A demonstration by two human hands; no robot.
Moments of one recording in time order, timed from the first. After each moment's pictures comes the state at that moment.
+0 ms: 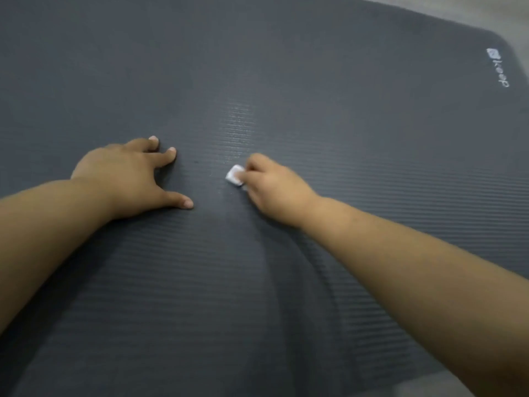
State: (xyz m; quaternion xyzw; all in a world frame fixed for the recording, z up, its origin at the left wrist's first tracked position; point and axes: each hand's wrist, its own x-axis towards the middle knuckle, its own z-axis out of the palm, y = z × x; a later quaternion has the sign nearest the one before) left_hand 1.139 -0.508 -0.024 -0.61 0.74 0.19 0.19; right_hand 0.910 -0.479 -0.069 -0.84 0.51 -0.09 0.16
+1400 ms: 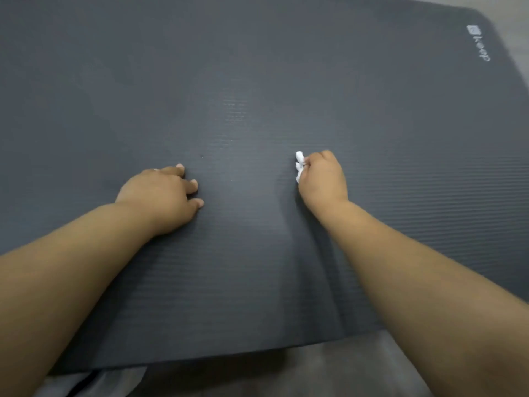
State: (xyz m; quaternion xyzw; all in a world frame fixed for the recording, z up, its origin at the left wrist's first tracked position) left_hand 1.124 -0.470 -0.021 -0.56 0.77 0.19 0.23; right_hand 0.867 -0.447 -0.079 -0.58 0.79 -0.16 0.13
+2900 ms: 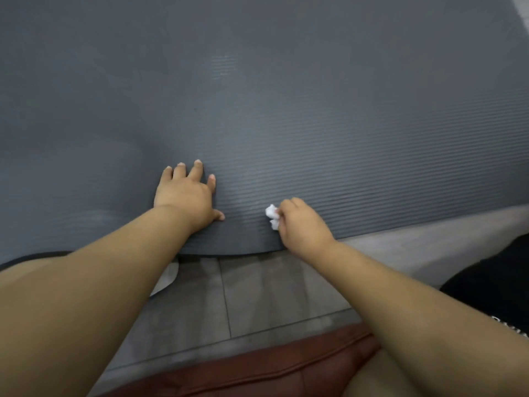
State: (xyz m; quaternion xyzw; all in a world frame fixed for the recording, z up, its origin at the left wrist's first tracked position) left_hand 1.117 -0.365 -0.018 -0.47 0.81 0.05 0.35; right_hand 0.939 -0.257 -0.049 -0.66 0.71 -0.10 0.21
